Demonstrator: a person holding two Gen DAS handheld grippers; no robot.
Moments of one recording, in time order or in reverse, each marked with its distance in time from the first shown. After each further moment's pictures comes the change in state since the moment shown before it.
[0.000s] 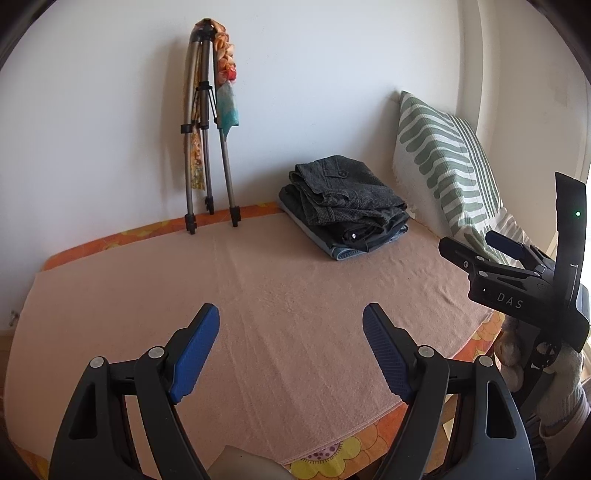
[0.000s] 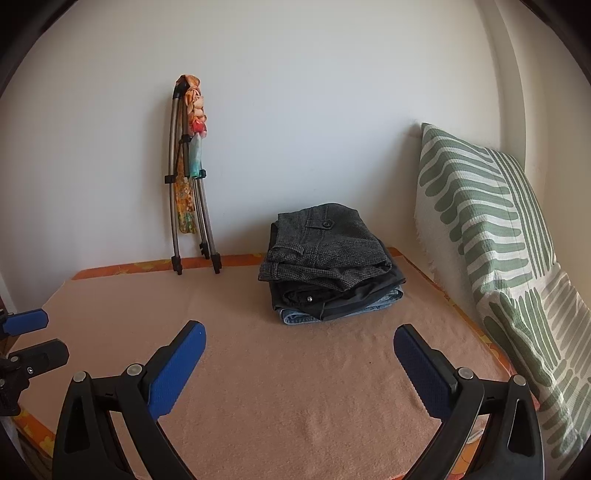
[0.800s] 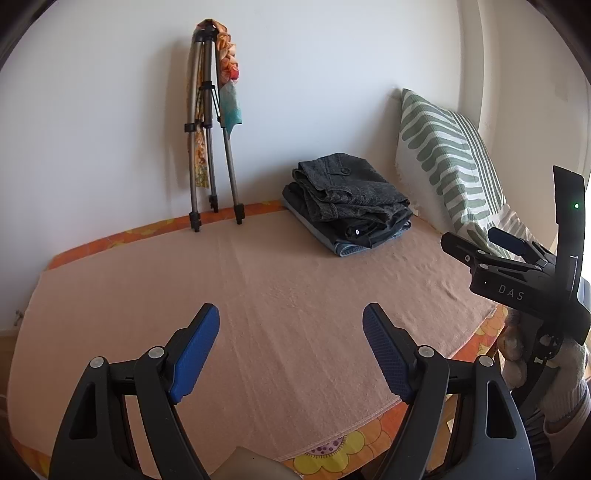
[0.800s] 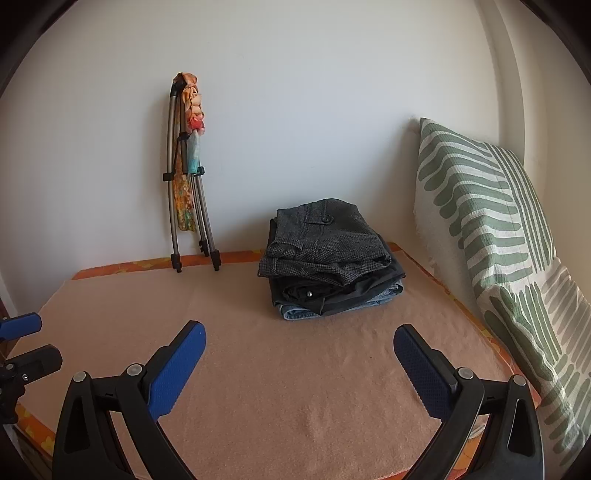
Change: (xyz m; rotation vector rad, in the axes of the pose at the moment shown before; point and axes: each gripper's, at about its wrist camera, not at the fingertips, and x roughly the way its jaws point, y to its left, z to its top) left arm -0.003 -0.001 -0.004 0.009 0.005 0.016; right arm -0.001 -0.002 -0.003 0.006 0.010 -0.003
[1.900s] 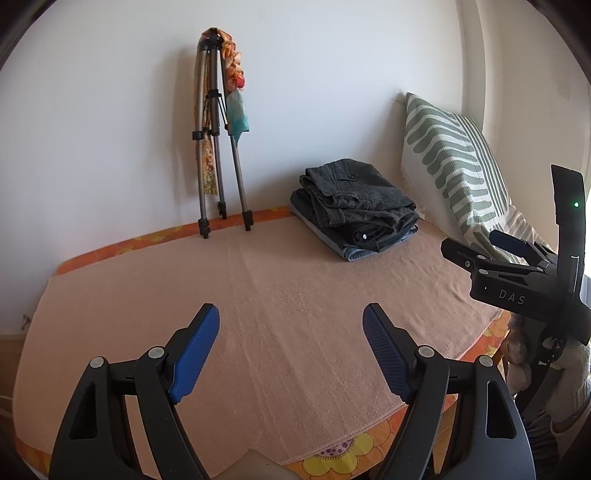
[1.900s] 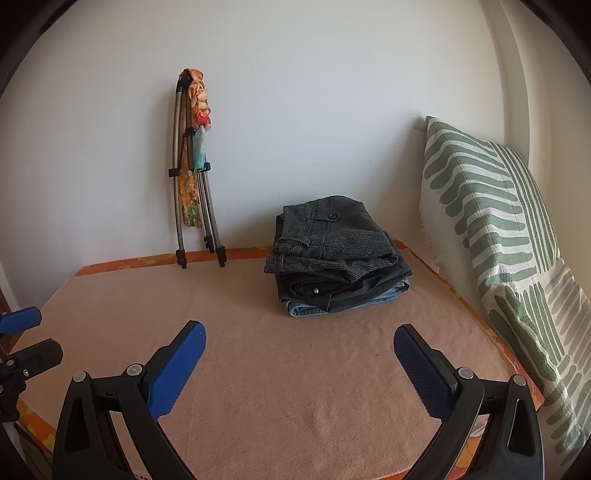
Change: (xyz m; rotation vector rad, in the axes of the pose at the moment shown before) left arm -0.007 0.003 -0.004 0.012 -0.031 0.033; right arm 0.002 0.007 -0.001 -0.011 0.011 0.016
